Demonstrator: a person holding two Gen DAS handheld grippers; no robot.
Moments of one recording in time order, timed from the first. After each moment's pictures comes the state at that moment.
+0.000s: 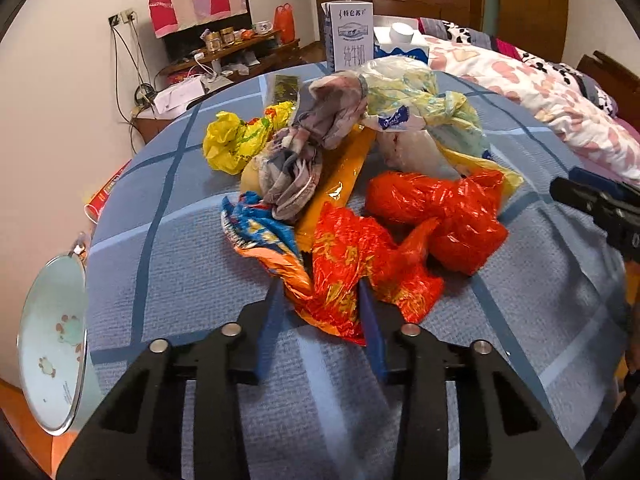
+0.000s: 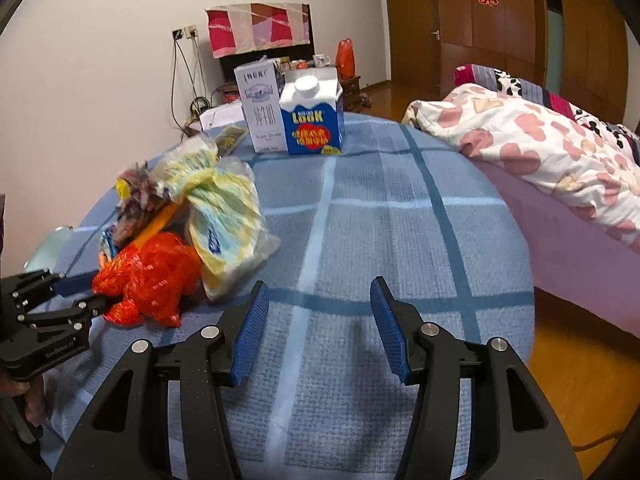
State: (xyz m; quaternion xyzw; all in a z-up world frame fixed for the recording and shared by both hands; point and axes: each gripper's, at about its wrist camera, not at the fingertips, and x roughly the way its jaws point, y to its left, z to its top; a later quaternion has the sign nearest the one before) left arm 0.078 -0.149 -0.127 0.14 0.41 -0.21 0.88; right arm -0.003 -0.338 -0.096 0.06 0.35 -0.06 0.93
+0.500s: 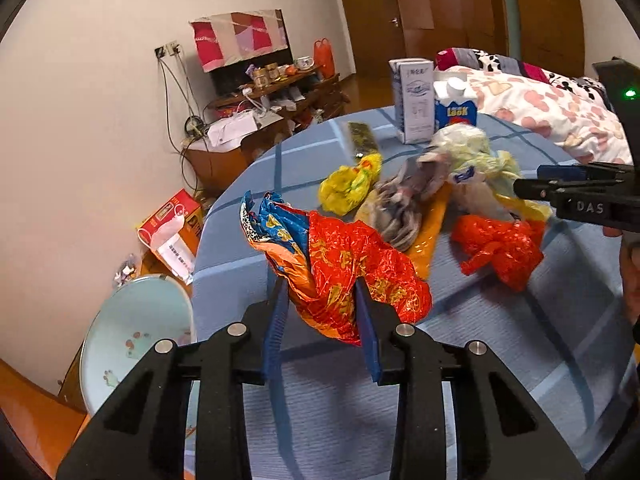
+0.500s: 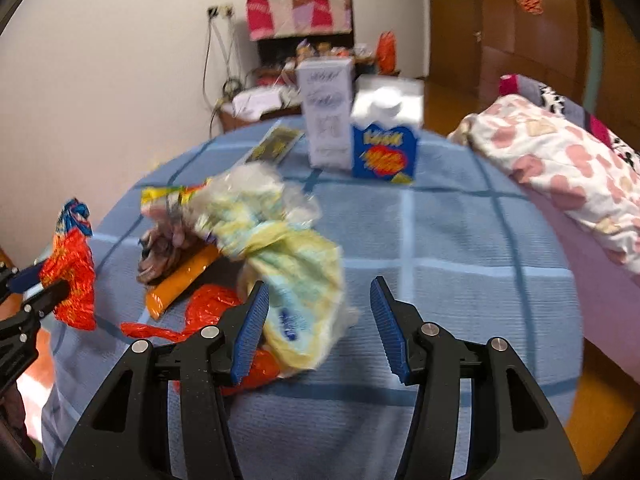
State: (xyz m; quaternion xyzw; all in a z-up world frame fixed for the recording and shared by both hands) left arm 0.070 -0.088 -0.082 0.16 0.34 -0.14 0.91; right arm 0.072 -0.295 -0.087 0.03 0.39 0.00 0.92
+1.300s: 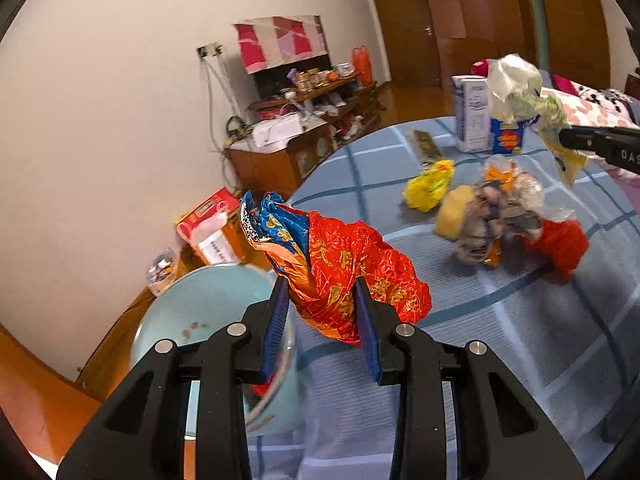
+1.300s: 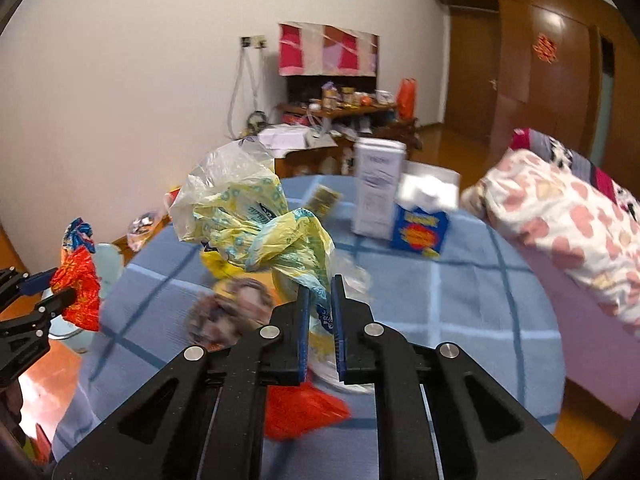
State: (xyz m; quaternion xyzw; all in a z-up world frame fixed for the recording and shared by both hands) left arm 0.066 -0.013 -0.062 0.16 0.32 -0.08 0.93; right arm 0.061 -0.238 -0.029 -0.02 0.31 0.03 0.95
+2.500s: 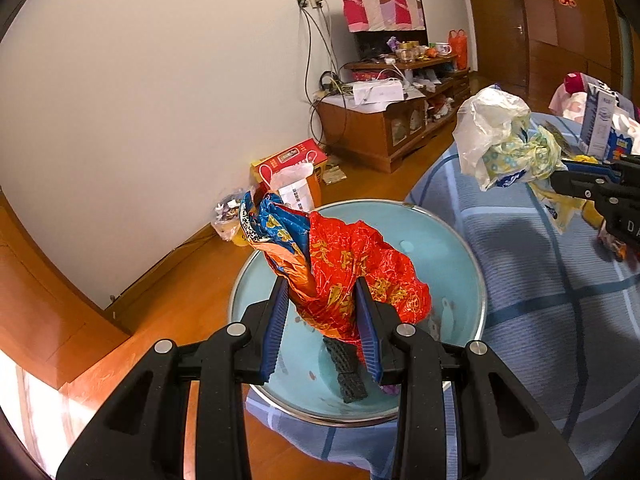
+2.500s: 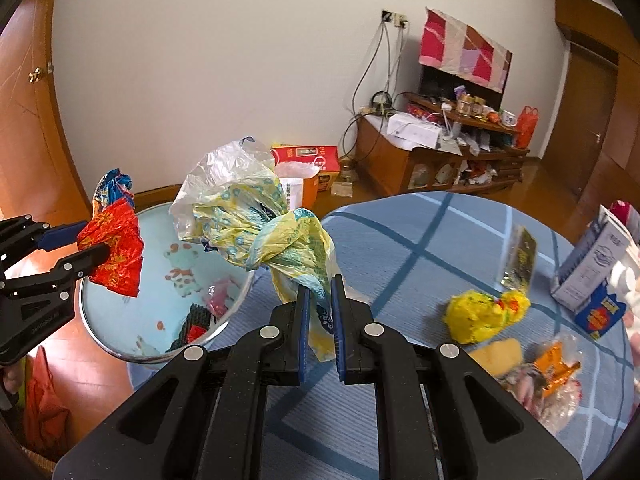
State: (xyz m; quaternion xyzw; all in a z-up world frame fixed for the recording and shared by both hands) left arm 0.094 0.119 -0.085 0.10 0.37 0.06 0.92; right arm 0.132 -0.047 -0.072 -0.12 0.34 0.19 0.91
